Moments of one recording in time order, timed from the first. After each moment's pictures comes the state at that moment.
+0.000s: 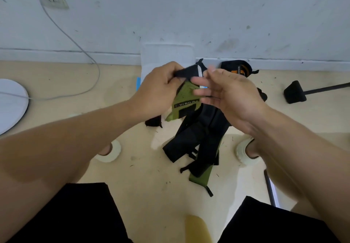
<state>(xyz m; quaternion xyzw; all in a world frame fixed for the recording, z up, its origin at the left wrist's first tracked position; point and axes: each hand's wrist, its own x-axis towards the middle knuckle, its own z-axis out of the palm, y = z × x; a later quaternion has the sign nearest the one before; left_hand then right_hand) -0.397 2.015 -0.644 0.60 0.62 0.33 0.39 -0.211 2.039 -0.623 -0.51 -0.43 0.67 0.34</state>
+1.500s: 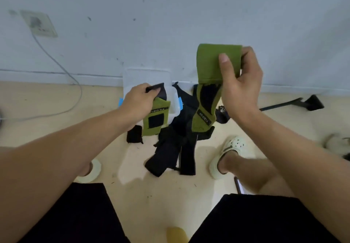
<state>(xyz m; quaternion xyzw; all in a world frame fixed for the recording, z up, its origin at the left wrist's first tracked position) -0.395 2.008 -0.605 0.46 0.68 0.34 0.45 -0.186 2.031 -0.548 -0.50 -0.63 0.23 0.55</state>
